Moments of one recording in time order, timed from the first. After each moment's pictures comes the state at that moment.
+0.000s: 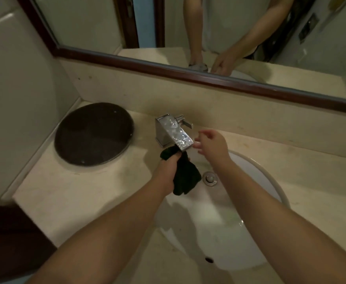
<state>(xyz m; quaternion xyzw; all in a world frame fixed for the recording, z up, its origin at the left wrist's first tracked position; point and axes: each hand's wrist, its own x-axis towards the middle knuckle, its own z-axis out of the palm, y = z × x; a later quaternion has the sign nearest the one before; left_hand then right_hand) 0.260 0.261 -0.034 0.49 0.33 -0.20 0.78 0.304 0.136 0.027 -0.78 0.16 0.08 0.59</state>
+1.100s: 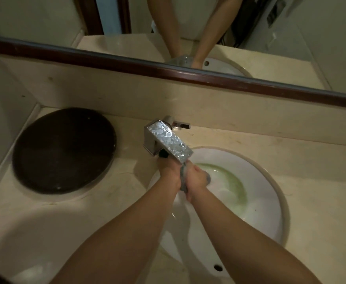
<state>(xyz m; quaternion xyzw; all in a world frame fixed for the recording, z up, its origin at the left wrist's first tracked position) 0.324 0.238 -0.067 0.50 0.37 -0.16 0.77 0.284 0.188 -0.051 -0.57 0.48 0.08 0.67</state>
